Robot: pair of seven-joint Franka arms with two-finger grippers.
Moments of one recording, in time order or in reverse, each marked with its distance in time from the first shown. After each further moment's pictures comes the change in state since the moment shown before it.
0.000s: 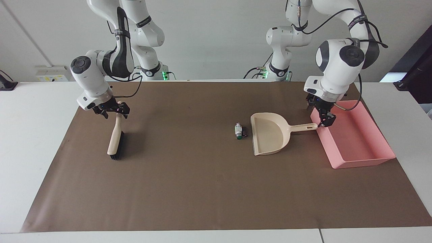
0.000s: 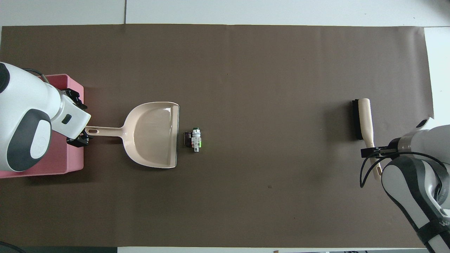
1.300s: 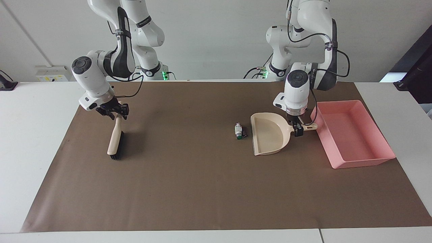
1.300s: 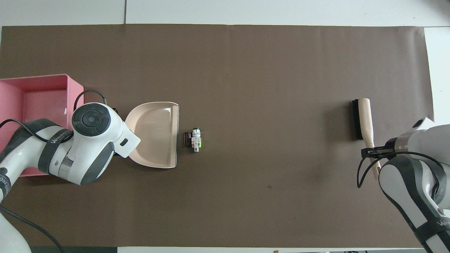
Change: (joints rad) left arm -0.138 0.068 -0.002 -0.207 0.242 0.243 -0.196; right arm 0.013 0.000 0.008 -0.004 0.033 0.000 -0.009
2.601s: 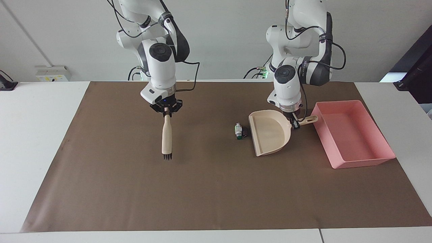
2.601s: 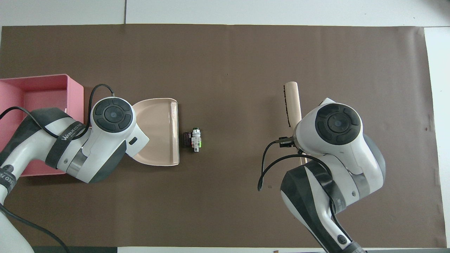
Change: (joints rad) left arm -0.091 -0.004 -0.001 0.103 0.110 -0.197 -0.025; right arm 0.569 0.119 0.018 0.332 -0.106 -0.238 0.556
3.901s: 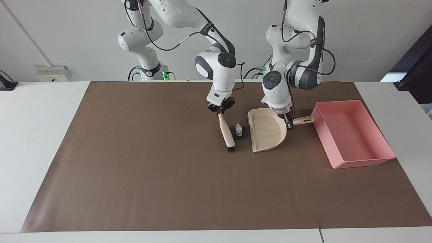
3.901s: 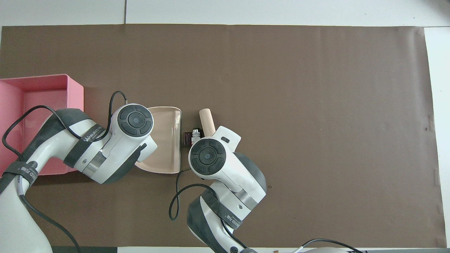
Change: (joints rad) left arm -0.037 0.037 0.001 -0.013 0.045 -0.034 -0.007; right arm 0.366 0.317 0.001 0.238 0.150 0.123 0.147
